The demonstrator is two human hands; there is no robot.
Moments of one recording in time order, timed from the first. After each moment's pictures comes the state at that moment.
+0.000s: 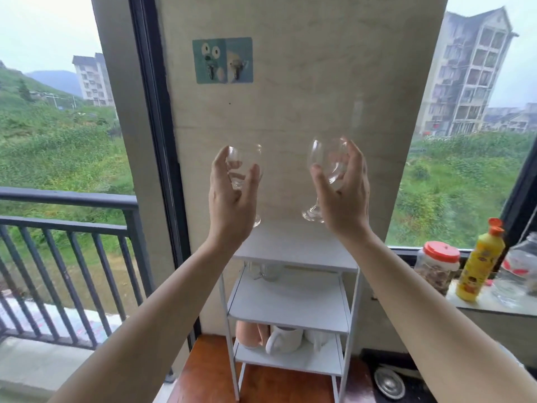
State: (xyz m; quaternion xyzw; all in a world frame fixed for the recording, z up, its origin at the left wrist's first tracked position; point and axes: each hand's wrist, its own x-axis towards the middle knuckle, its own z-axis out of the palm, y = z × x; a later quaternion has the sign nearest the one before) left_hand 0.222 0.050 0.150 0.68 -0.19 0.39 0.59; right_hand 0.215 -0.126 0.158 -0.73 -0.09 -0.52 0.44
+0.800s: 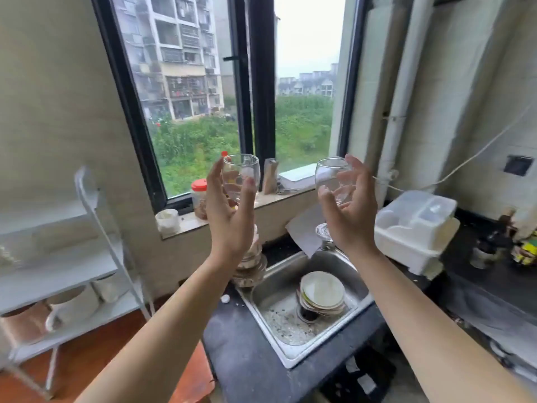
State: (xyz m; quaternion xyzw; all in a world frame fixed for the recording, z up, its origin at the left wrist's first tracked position) left_hand -0.117 -0.286 0.077 0.58 -0.38 0.13 0.71; right_hand -0.242 -0.432 0.062 -0.71 0.19 -0.62 0.28
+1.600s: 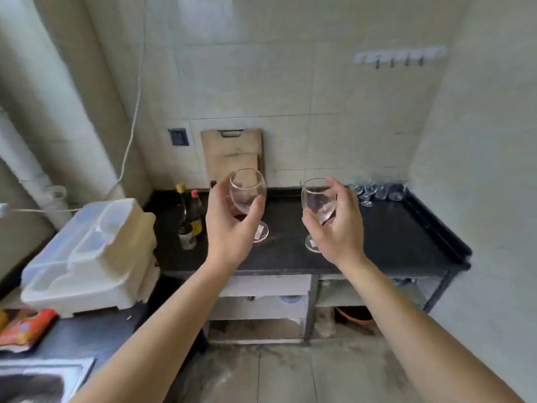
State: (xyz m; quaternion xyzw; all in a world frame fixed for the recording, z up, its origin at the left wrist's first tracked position) left_hand -0.676 -0.776 -0.007 0.40 -0.64 -0.28 0.60; right_hand -0.871 -0.735 -0.029 -0.56 0.58 -0.59 0.01
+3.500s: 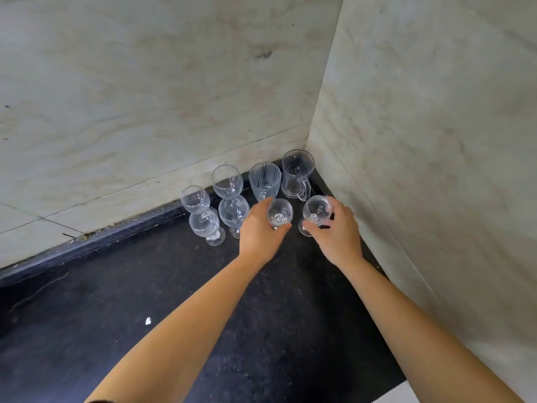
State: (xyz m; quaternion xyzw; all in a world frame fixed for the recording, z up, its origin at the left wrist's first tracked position) left_hand -1.428 -1.272 -0.320 0.46 -0.76 -0.44 0.13; right_hand -1.564 -1.158 -0.337 -0.28 0.85 -0.40 0.21
